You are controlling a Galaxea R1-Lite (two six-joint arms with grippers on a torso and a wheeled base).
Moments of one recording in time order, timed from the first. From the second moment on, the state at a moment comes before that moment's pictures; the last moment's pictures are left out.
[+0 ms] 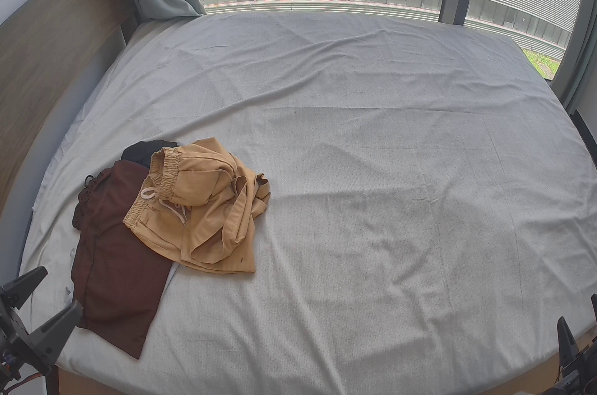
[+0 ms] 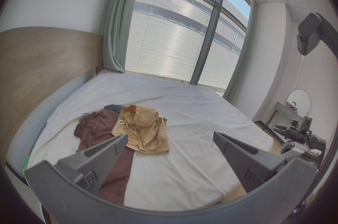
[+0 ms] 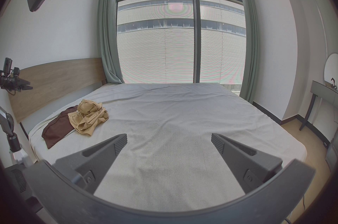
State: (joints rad) left arm -0.13 0.51 -0.26 -0.16 -0.26 -0.15; right arm 0.00 0.02 -0.02 0.00 0.01 0.00
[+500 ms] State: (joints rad) left arm -0.12 0.76 -0.33 -0.22 -0.40 -0.22; right arm 0.00 0.02 -0.02 0.00 0.01 0.00
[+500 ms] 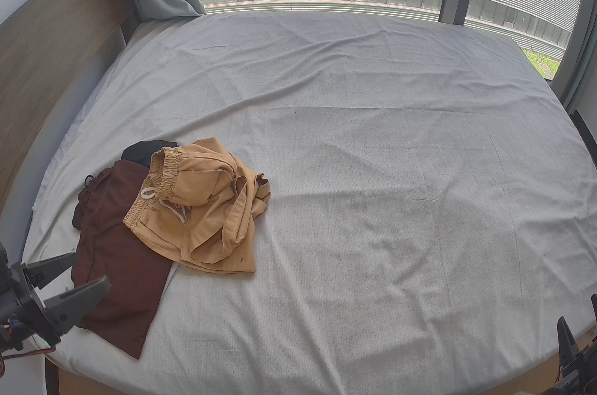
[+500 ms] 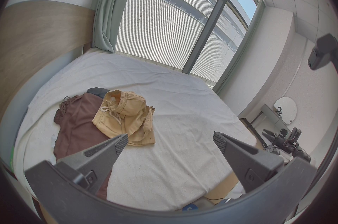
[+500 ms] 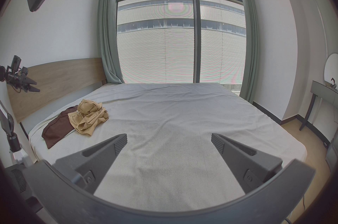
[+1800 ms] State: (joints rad) left arm 0.04 1.44 -0.59 -0.54 -0.64 -0.23; right arm 0.00 0.02 -0.02 0.00 0.01 0.00
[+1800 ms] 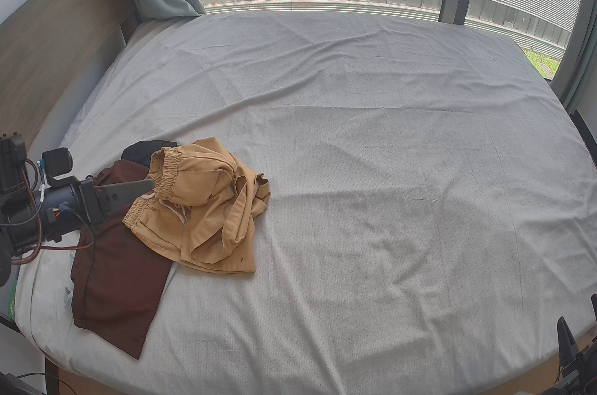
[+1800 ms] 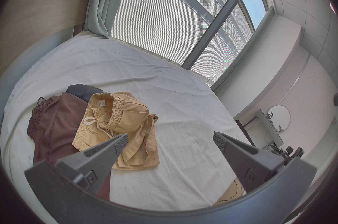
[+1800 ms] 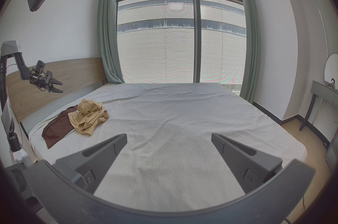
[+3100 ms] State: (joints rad) left arm 0.08 2.02 -1.00 -0.67 -0.68 -0.23; right arm 0.00 0.02 -0.02 0.00 0.01 0.00
